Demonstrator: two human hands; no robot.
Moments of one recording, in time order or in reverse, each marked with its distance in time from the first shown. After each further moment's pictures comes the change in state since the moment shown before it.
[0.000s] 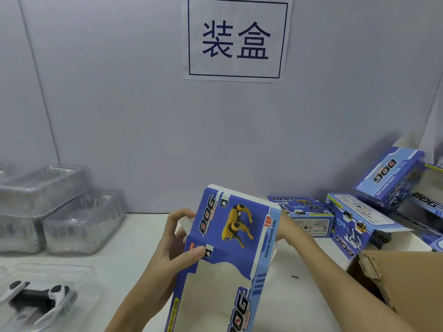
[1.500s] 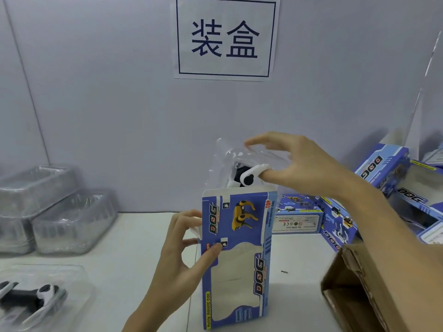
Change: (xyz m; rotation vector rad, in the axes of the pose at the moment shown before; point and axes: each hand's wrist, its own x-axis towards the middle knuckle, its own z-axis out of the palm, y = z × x) left_hand 0.007 -0.019 0.040 0.527 0.206 0.494; right_hand -0.100 -0.063 -0.129 0.039 0.251 -0.667
